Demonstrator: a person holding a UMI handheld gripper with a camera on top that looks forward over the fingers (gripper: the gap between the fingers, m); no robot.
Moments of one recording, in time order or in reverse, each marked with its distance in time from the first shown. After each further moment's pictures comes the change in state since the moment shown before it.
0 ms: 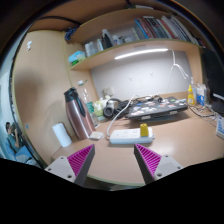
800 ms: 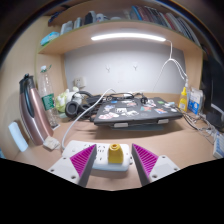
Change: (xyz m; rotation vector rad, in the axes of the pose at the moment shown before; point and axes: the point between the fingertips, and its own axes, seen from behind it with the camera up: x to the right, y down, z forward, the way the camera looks) arm 0.123 -0.017 0.144 -0.070 0.282 -0.086
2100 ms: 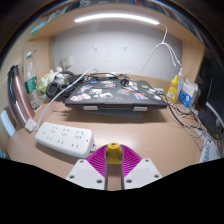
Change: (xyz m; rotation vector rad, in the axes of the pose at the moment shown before) arm 0.097 0.037 -0.005 -0.234 0.081 -0.067
